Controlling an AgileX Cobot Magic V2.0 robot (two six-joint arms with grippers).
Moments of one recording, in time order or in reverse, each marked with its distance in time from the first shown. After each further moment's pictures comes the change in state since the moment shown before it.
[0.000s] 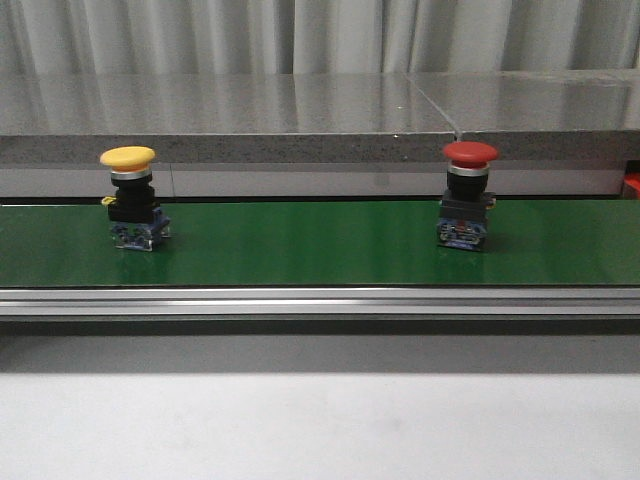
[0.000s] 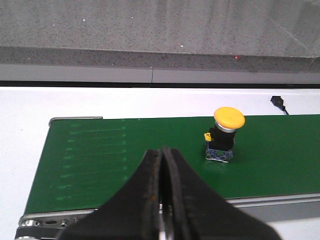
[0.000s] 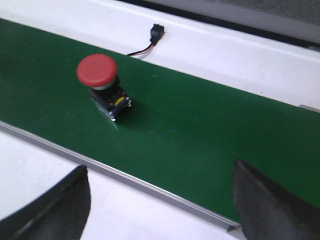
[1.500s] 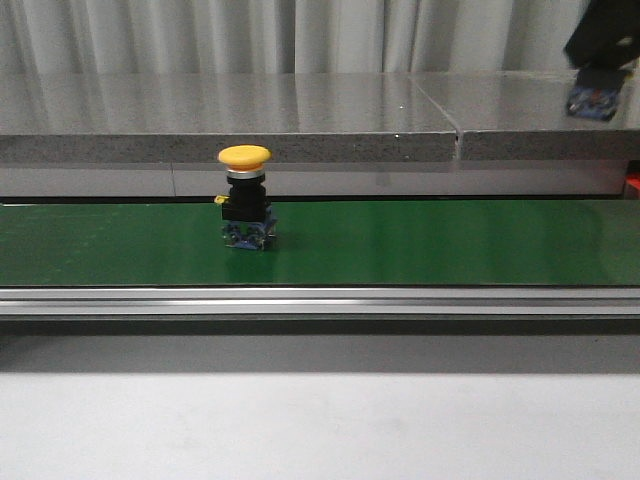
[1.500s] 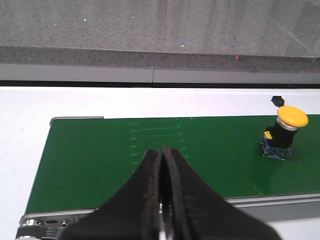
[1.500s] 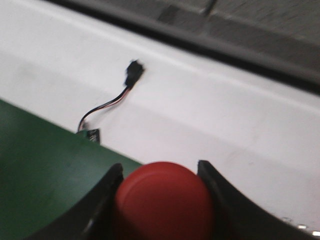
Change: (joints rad) left arm 0.000 0.000 0.000 0.000 0.002 0.000; right arm -0.082 0.607 -0.586 0.000 0.088 0.011
